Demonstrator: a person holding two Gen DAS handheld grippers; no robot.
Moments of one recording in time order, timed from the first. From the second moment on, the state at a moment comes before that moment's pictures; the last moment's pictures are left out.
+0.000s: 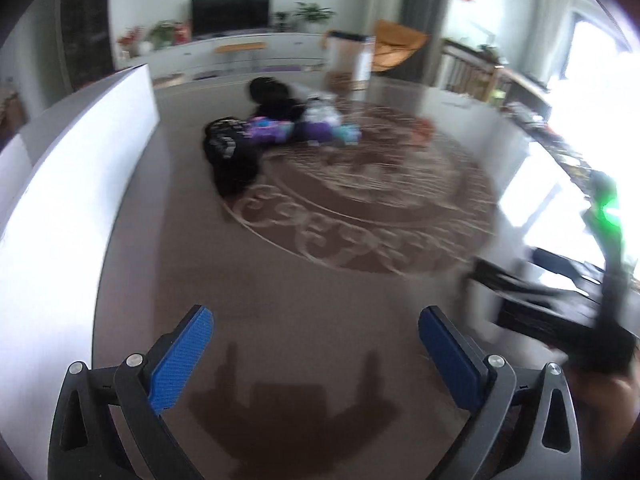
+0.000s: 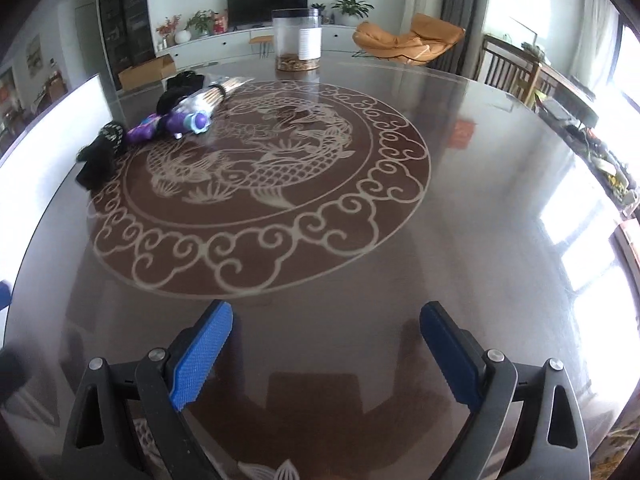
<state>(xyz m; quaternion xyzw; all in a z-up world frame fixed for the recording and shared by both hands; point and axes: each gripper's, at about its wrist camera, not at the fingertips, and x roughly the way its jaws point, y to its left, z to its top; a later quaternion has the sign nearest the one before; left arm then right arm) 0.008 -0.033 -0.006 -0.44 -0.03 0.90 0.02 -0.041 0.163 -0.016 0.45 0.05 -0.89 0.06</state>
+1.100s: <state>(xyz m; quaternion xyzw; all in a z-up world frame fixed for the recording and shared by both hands) -0.053 -0.033 -0.034 -0.46 -0.02 0.89 -0.03 -0.084 0.153 -0.019 0.46 0.04 -0.89 0.05</state>
